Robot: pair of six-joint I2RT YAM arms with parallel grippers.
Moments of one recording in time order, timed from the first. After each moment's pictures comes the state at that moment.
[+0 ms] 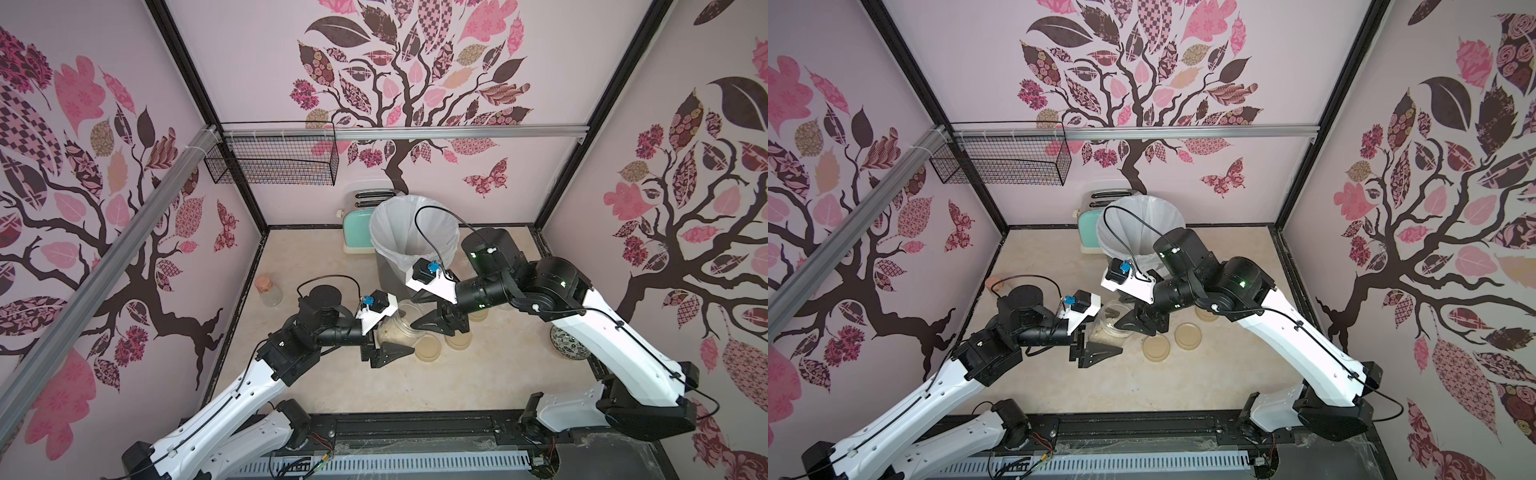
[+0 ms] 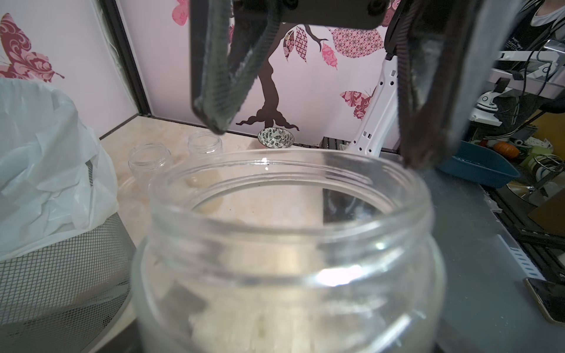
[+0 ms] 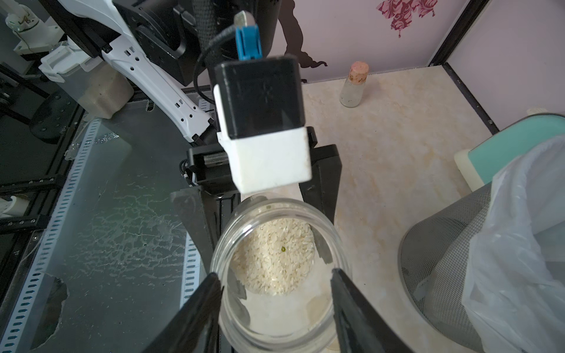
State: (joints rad) left arm -0.73 0.87 0.87 -0.30 0.71 0.11; right arm 0.91 1.36 1.82 -1.13 -0.47 -0.31
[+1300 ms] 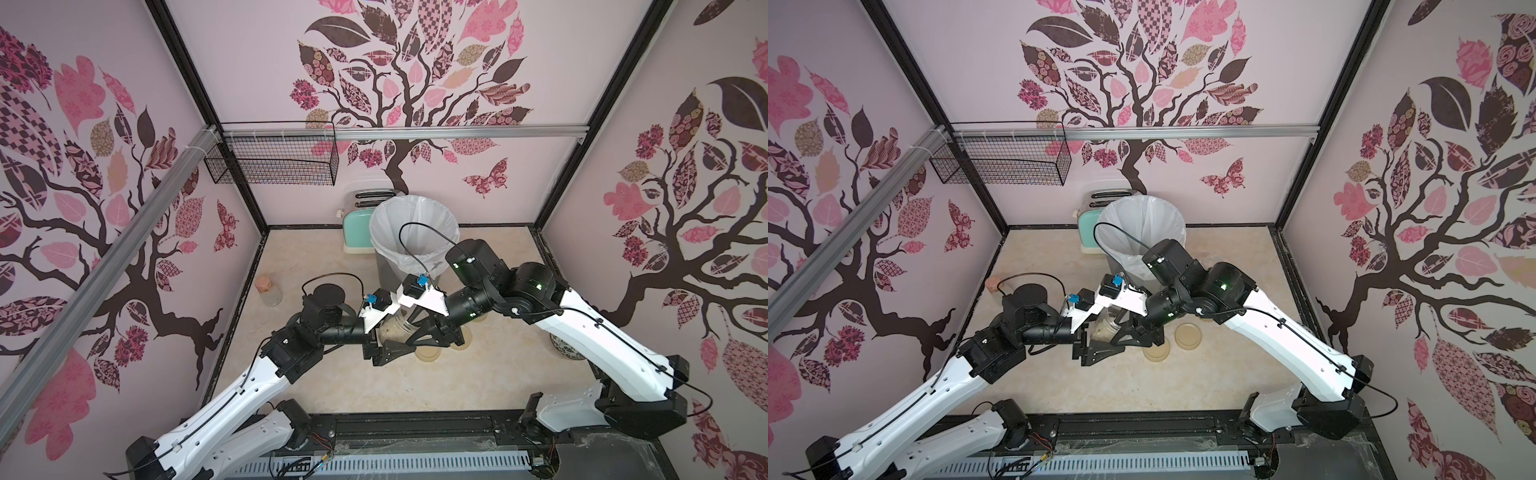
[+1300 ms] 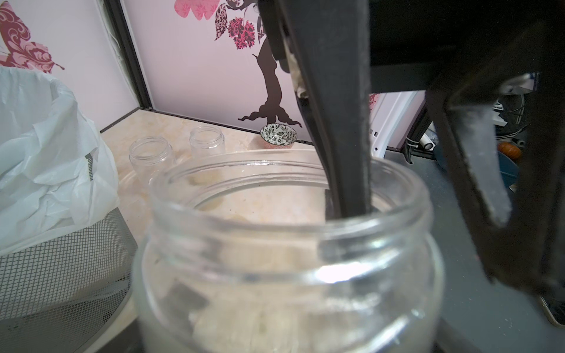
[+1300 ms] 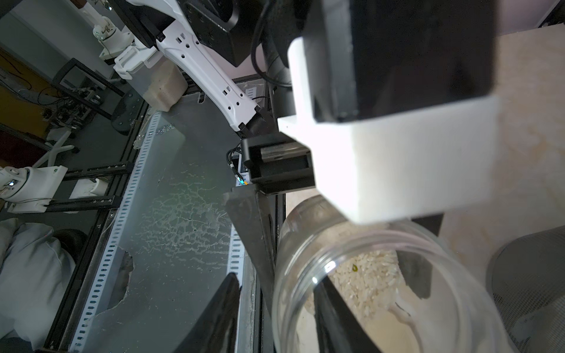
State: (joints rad) left arm -0.73 0.90 0.87 -0.29 0.70 0.11; right arm 0.93 1.38 1.69 -1.10 -0.65 -0.28
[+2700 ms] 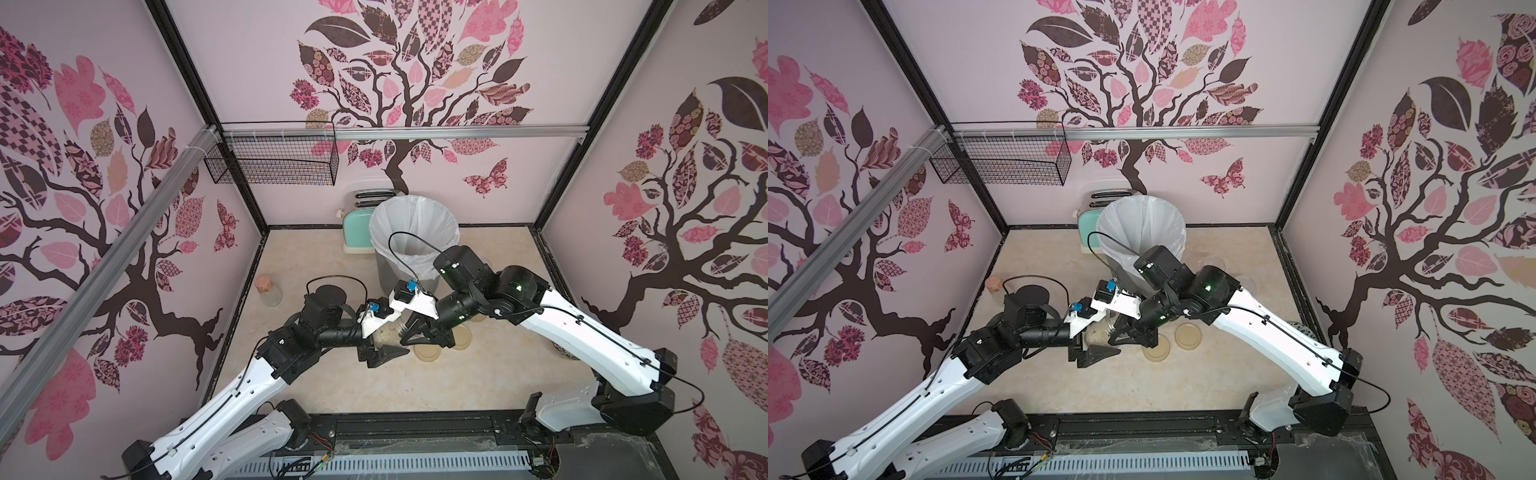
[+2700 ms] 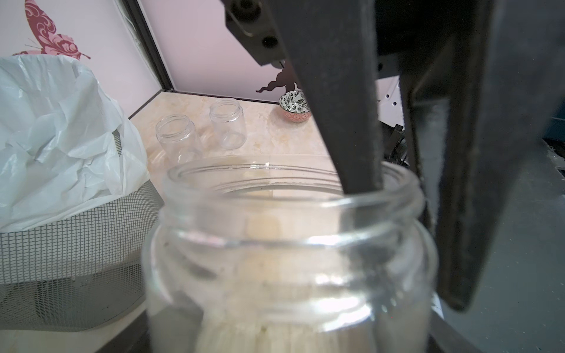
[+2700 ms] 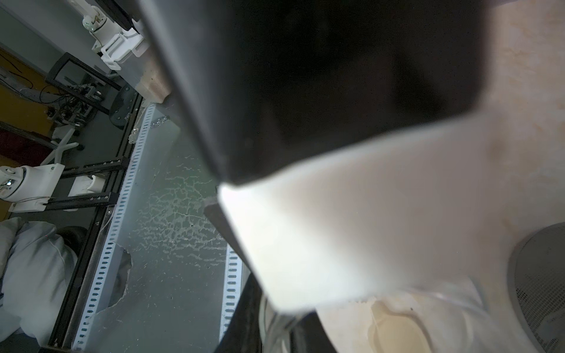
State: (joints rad) left arm -0.73 0.88 0.90 -0.46 0.59 0.30; right arm 0.94 1.40 1.61 -1.04 -0.64 -0.26
